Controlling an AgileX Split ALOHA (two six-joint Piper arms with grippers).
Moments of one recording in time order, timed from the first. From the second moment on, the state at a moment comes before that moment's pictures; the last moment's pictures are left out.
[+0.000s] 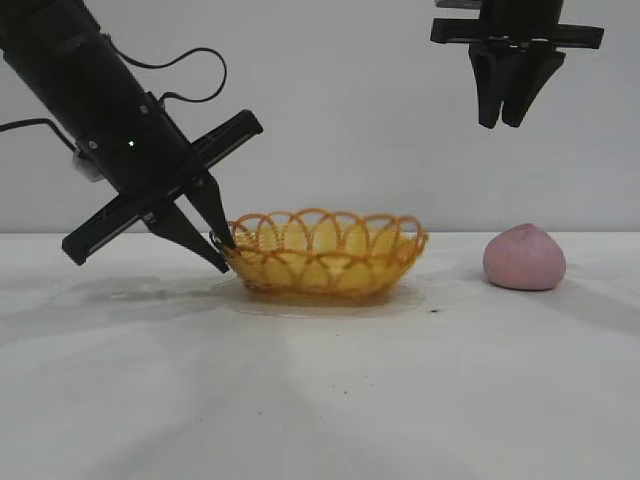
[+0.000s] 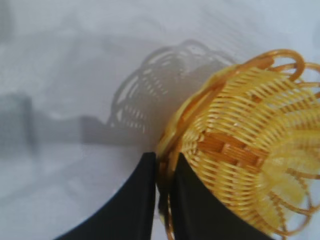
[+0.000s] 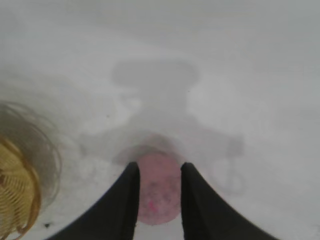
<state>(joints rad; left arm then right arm) -0.32 2.03 -1.12 -1.19 0.38 0.32 0.25 2.12 -1.94 0.03 1.16 -0.09</state>
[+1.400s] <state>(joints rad) -0.06 0.84 -0.69 0.02 0.72 0.03 0.25 2.05 -1.72 0.10 1.02 -0.12</state>
